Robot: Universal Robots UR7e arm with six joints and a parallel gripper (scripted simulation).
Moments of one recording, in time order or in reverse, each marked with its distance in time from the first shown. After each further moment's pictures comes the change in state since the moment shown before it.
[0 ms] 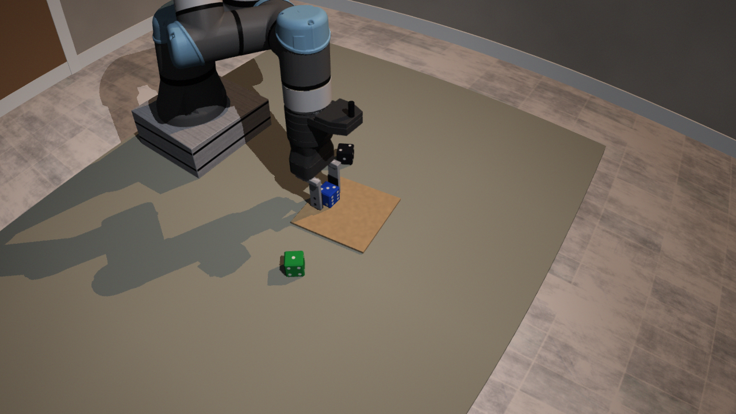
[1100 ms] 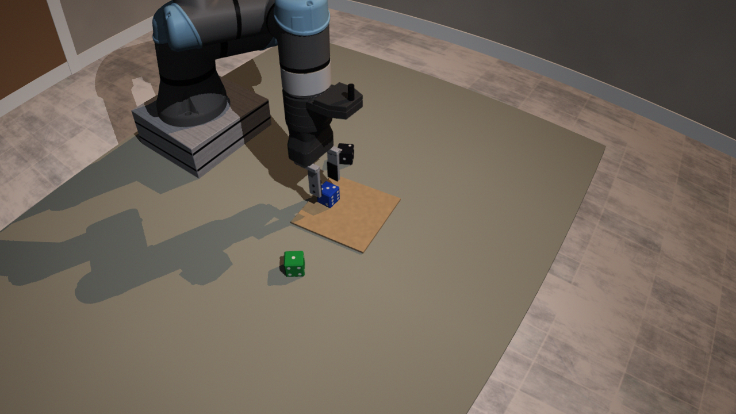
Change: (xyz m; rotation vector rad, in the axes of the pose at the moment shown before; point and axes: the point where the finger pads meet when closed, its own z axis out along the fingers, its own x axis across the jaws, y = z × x) arm 0.000 0.000 -0.029 -0.001 -0.001 0.000
